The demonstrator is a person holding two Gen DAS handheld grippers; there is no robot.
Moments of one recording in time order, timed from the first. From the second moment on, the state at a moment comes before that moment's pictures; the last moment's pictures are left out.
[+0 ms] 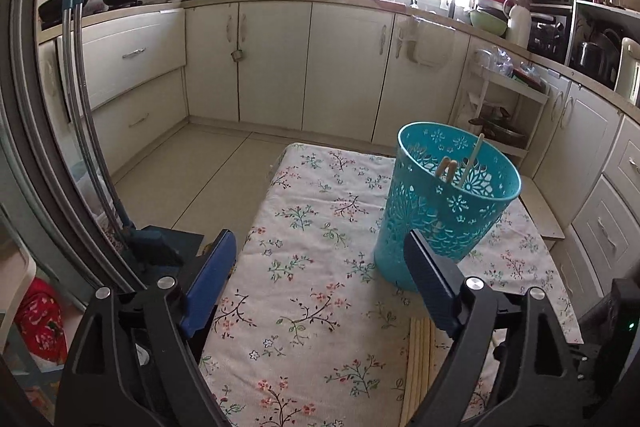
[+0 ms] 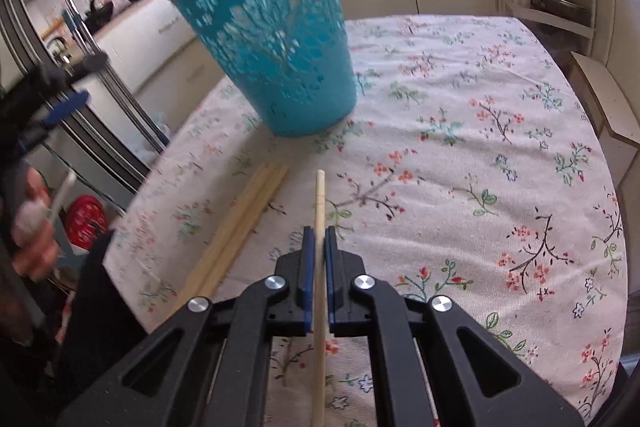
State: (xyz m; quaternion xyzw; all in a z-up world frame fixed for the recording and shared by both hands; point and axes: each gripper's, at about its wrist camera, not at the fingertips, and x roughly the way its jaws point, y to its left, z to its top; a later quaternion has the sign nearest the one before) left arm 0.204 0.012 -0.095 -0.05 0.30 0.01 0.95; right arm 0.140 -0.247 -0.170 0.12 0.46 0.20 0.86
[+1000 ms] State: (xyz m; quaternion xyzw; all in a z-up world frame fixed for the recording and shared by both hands) left arm 0.186 -0.002 -0.102 -0.03 0.34 -0.01 0.94; right arm 0.245 -0.228 0.014 0.23 0.13 0.22 0.94
